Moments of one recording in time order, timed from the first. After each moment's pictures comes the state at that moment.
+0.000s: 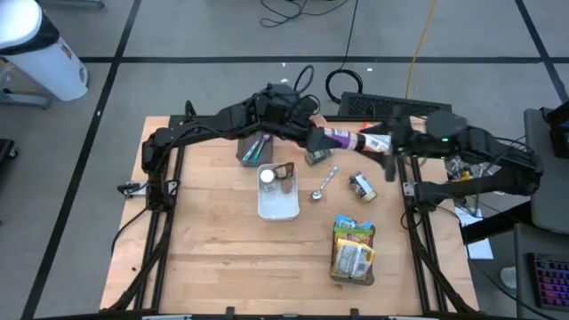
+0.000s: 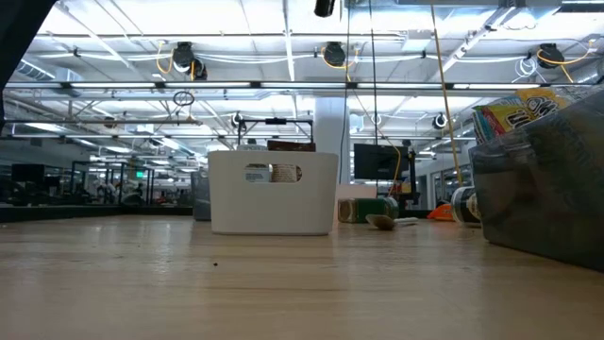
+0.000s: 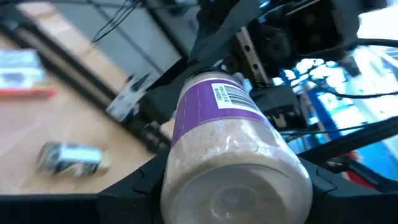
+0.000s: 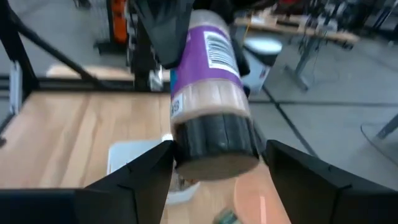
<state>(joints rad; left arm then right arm) 0.19 1.90 2.07 -0.42 0.37 -0.78 -0.11 0.85 1.24 -0.66 0.12 -0.11</state>
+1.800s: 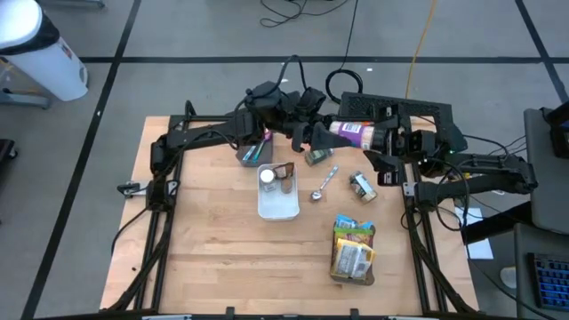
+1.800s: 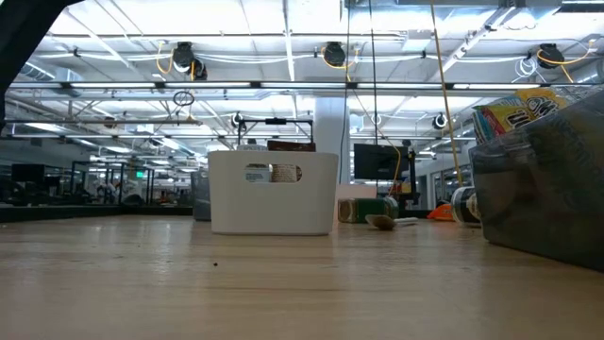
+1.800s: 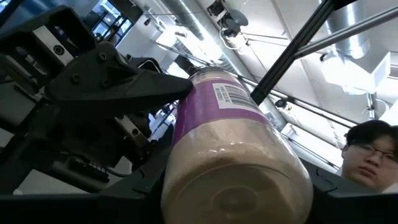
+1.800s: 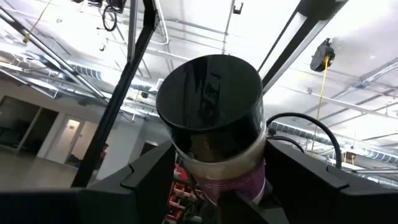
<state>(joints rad) 0.18 1.98 2.07 0.29 0.66 -0.88 -0.11 0.89 0.83 0.78 -0.24 -0.17</state>
